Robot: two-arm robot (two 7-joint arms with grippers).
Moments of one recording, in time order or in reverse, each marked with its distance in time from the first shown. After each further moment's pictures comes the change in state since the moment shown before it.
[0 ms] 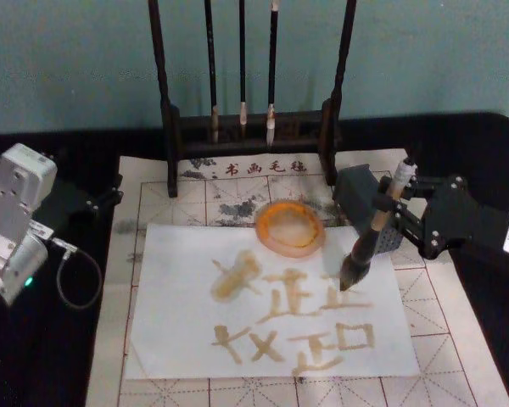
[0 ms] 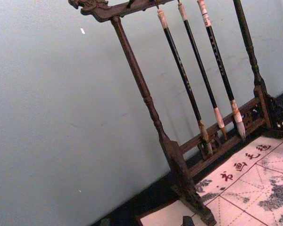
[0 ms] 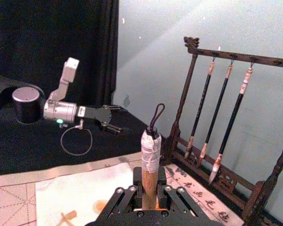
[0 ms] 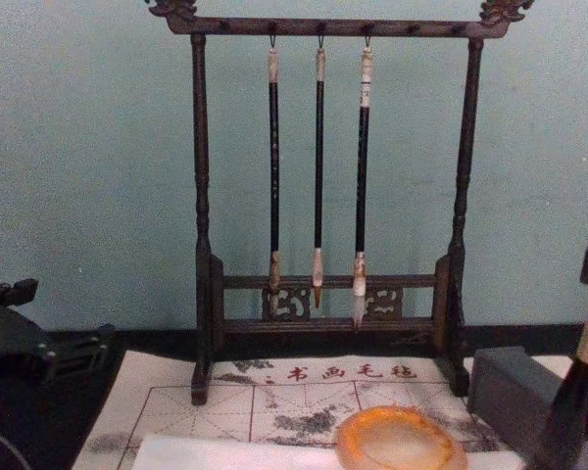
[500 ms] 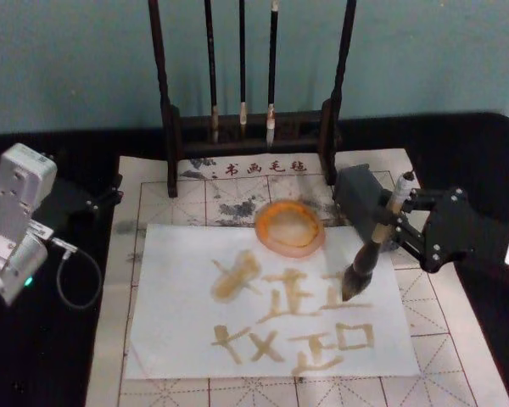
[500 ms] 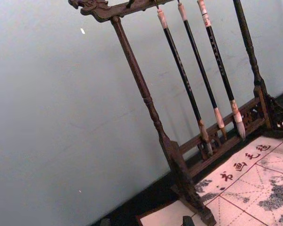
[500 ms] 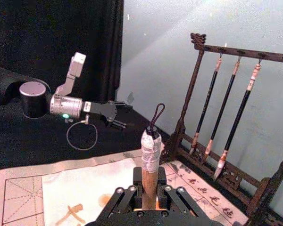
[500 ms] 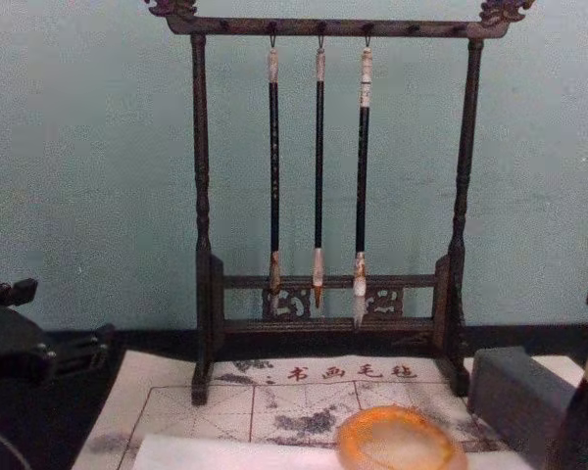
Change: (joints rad) left arm 0.000 0.000 0.000 0.000 0.000 0.000 0.000; right arm -0.037 -0.005 0.024 -0.013 -0.026 -0.006 0.018
